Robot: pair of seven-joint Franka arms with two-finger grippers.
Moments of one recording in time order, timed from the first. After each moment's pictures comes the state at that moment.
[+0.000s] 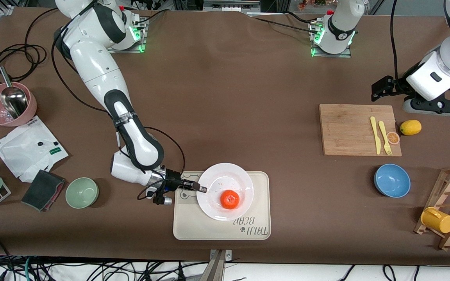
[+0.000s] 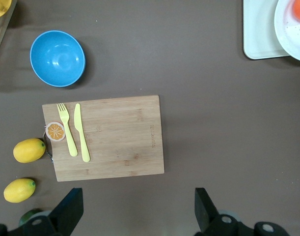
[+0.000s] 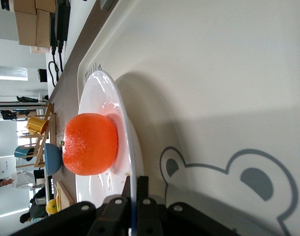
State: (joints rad) left arm -0.06 0.04 -0.04 -1.62 -0.02 1.55 -0.02; right arm 0.27 1.17 0.21 -1.08 1.17 2.44 -0.40
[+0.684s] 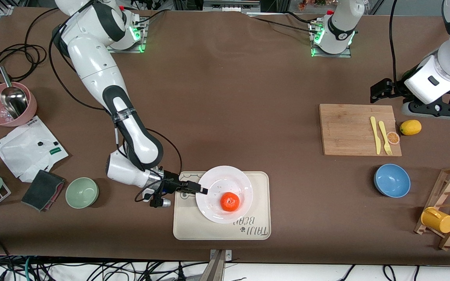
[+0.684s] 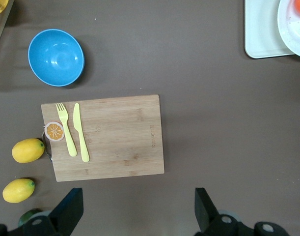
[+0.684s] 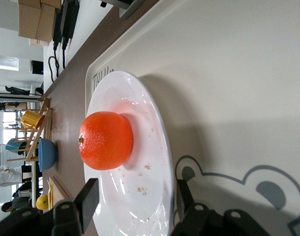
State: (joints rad) left arm -0.06 0.05 -0.04 -1.62 -0.02 1.55 -0.02; right arm 0.27 1.13 0.18 -1.09 1.09 2.43 -0.37
